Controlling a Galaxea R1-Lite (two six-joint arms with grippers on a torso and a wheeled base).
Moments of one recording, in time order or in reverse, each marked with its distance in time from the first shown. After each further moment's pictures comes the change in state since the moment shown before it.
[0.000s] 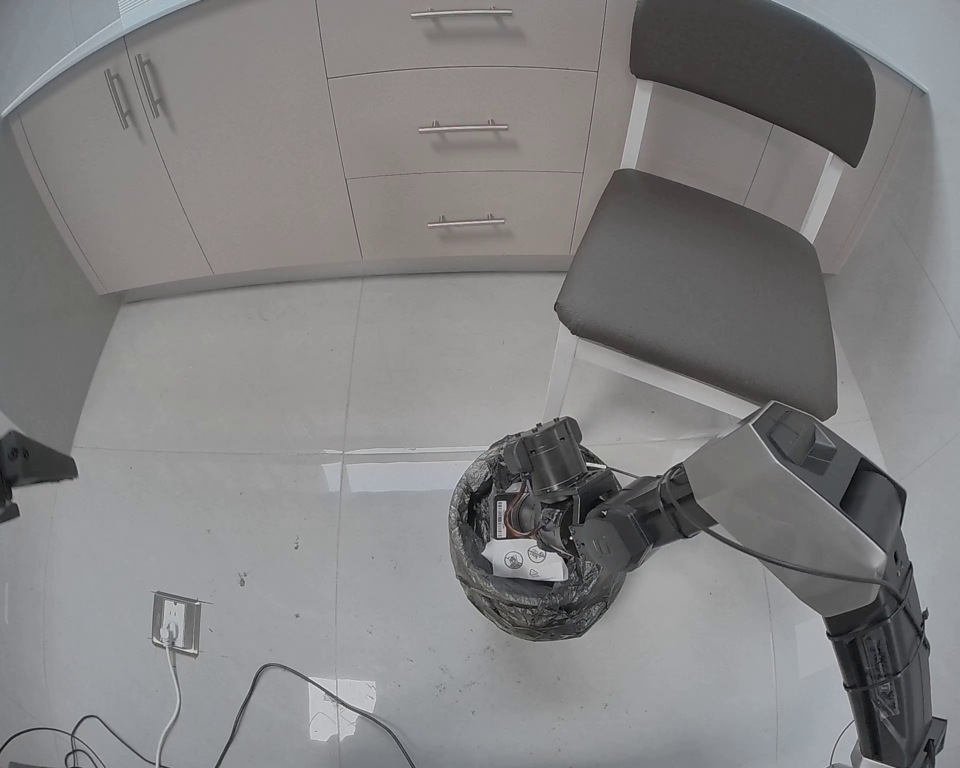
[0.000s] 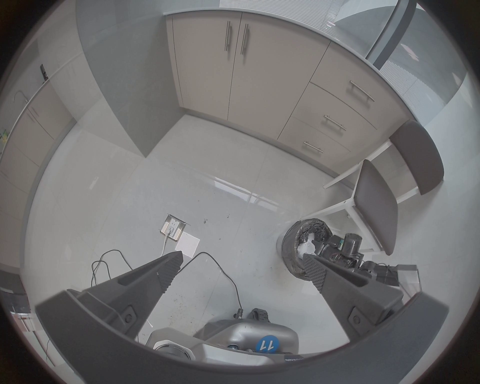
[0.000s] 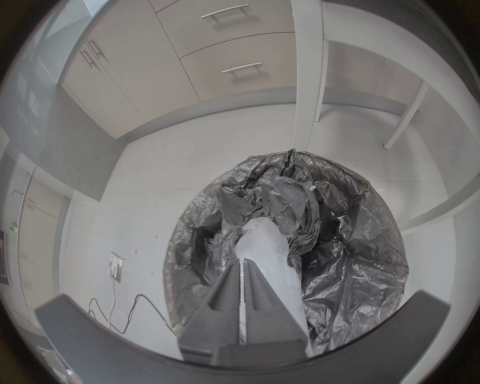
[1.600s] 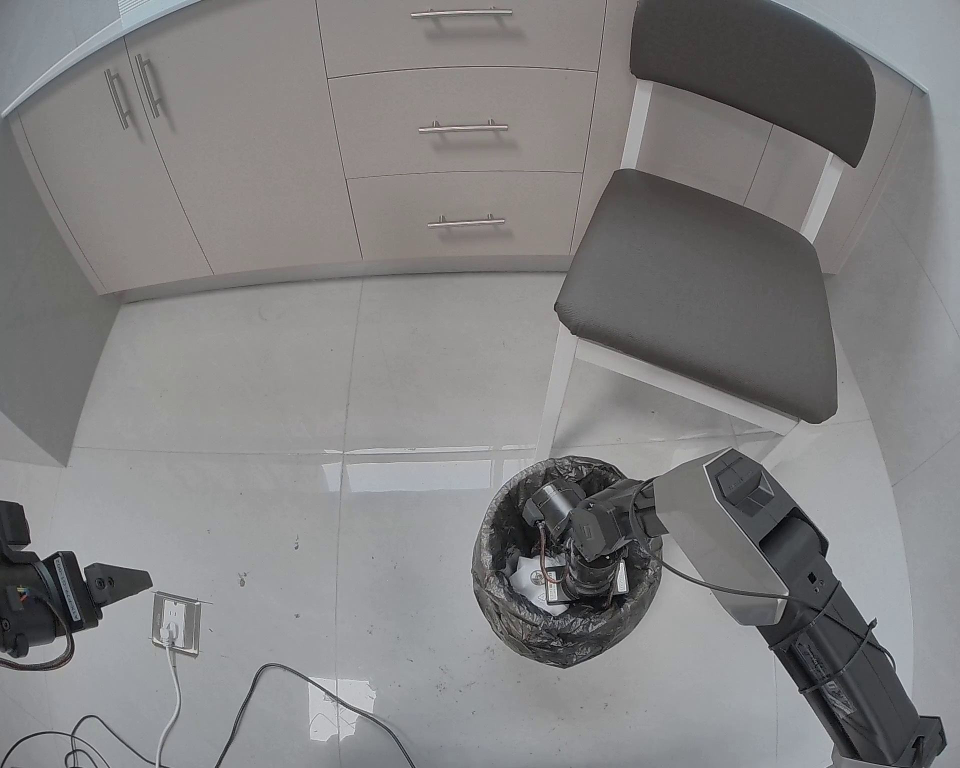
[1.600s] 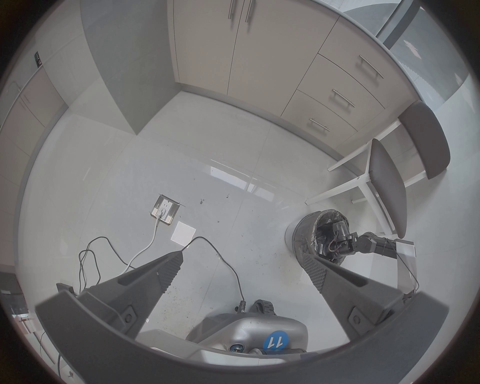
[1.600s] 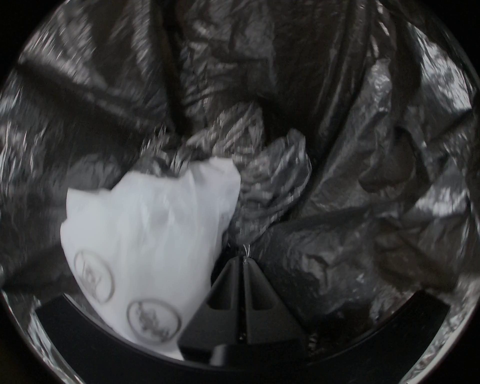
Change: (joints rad) left arm 0.007 -0.069 0.570 -0.452 -0.068 0.000; right arm -0.117 0.332 -0.461 0.809 0.029 0.116
